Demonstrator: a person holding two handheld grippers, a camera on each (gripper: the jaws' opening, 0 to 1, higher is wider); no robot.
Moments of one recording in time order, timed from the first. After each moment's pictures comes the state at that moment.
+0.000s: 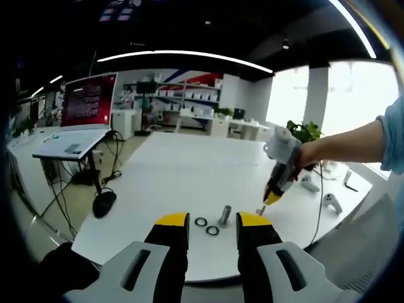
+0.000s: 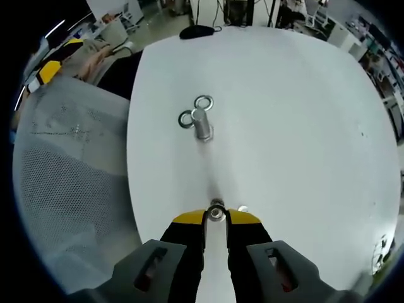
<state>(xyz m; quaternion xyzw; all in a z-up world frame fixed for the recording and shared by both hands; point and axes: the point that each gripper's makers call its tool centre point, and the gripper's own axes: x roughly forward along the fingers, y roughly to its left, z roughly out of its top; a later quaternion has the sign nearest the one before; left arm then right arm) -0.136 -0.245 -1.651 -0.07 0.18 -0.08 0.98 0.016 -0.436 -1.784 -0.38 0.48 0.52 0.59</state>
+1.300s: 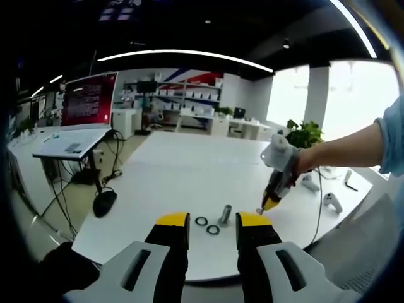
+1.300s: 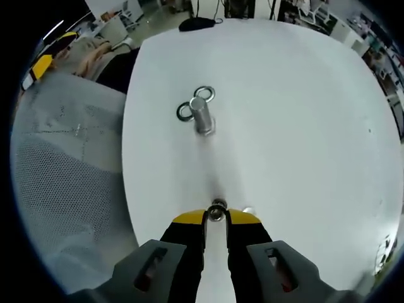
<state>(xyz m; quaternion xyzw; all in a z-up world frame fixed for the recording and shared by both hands) -0.136 -0.244 -1.652 -0.06 0.18 -0.08 0.98 0.013 -0.436 -1.807 -0.38 0.49 0.52 0.58</state>
